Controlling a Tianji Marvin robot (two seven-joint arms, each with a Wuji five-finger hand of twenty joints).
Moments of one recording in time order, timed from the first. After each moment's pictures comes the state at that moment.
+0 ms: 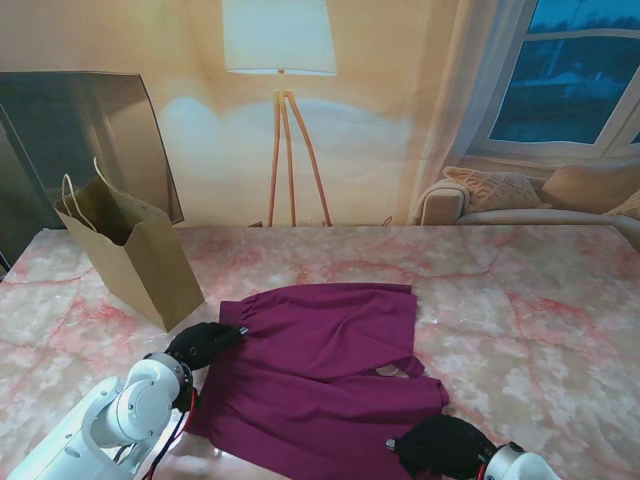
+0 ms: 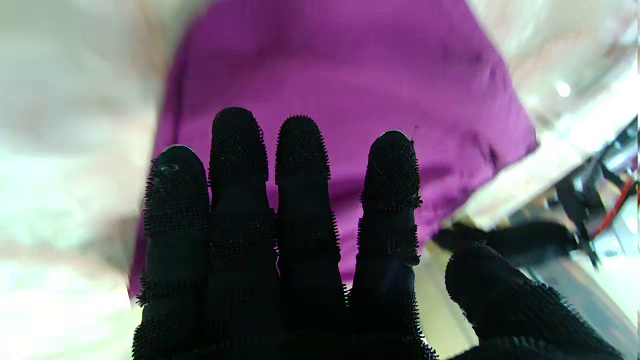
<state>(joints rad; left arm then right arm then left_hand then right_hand) 1.57 -1.10 -1.21 -1.54 0.56 0.16 -0.10 -2.13 -1.02 1.50 -1.99 -0.75 -0.13 0.34 0.61 0.14 0.03 0.01 0.61 0.09 0.28 0.26 0.58 0.10 0.15 0.25 0.38 0.08 0.20 0.32 0.04 0.06 0.60 0.30 0.15 0.00 0.64 0.02 0.93 -0.21 0.83 0.90 1.22 0.06 0.36 0.20 1.12 0.14 0.42 0.39 0.65 0.19 1.22 0.31</state>
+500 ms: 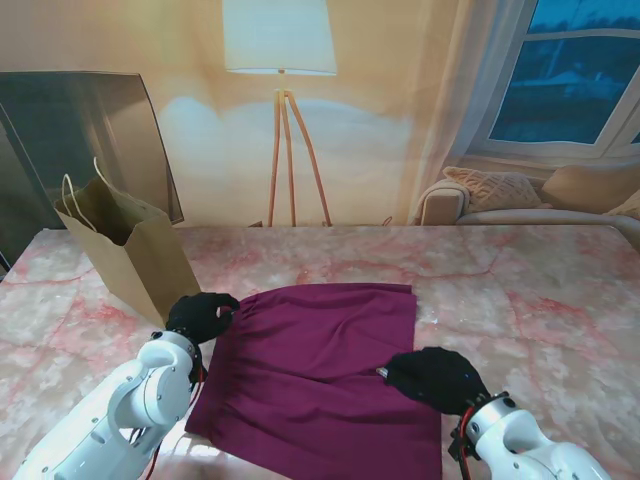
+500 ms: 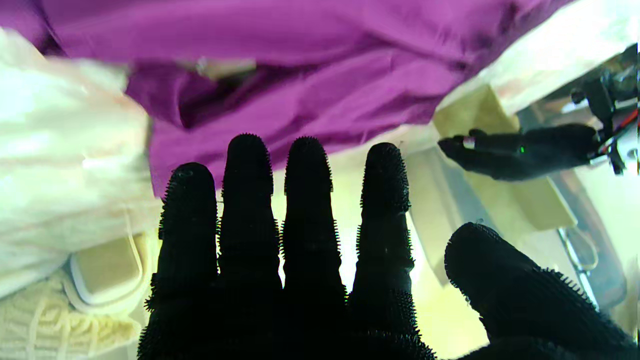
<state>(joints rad) 1.47 -1.11 -1.11 -1.52 0.71 0.28 0.07 -1.97 -1.06 1.43 -1.97 -0.81 -0.07 0.09 0.78 -0.28 0.75 -0.05 0.62 0.02 0.39 0.29 0.67 0.09 0.18 0.28 0.47 0.09 0.26 0.35 0.15 0.05 0.72 0.35 0.16 -0.12 0.79 0.02 0.79 -0.18 0.58 0.61 1.04 0.02 0.37 0.22 0.95 0.10 0.32 0.40 0.51 0.14 1.02 0.31</state>
